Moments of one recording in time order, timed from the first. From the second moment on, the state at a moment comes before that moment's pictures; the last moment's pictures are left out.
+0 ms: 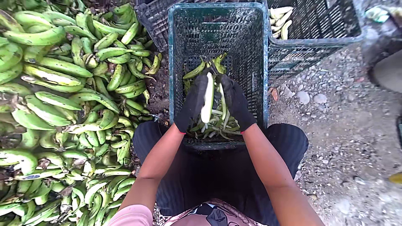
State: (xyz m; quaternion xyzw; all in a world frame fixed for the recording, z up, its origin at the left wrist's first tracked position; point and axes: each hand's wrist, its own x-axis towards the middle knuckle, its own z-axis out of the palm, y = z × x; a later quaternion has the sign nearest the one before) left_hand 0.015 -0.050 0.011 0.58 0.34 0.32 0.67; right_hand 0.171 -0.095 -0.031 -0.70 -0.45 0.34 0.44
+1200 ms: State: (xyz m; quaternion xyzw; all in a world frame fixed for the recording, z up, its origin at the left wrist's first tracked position) left_hand -0.014 -0.013 0.029 0.40 0.41 0.48 0.67; right_hand 0.147 -0.121 -0.019 -0.67 -0.65 0.16 0.31
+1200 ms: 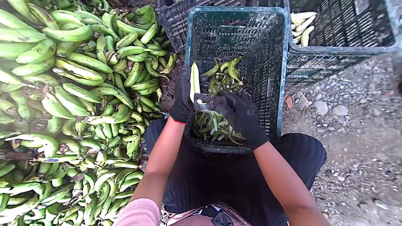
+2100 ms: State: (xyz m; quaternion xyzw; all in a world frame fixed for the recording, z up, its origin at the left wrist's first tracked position) left_hand -0.012 -0.028 -0.001 0.72 0.42 0.11 0.55; right_hand 0.216 -0.129 0.028 -0.86 -0.42 0.01 0.27
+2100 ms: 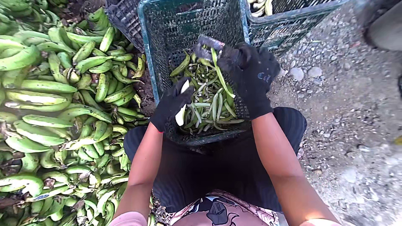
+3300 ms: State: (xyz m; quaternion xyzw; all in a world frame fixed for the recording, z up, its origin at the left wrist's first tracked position) left_hand 0.173 -0.103 -0.168 0.90 0.38 -0.20 0.06; right_hand 0.317 -0.232 0.039 -0.65 -0.25 0.10 0.71
